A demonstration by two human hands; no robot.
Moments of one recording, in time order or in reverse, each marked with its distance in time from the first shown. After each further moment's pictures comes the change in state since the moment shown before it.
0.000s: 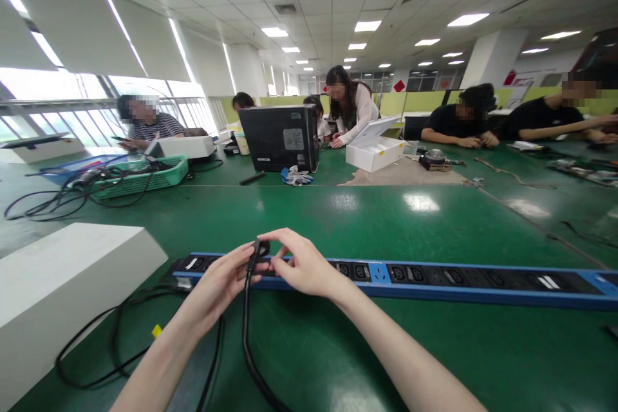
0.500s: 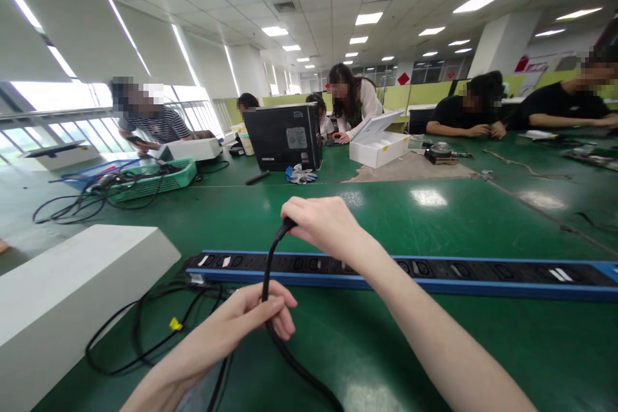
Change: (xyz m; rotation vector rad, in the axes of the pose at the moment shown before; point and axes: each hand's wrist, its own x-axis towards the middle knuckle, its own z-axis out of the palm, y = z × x) left_hand -0.079 0.020 0.046 0.420 -0.402 -0.096; right_hand 0.028 -0.036 -0.072 -0.694 0.022 -0.248
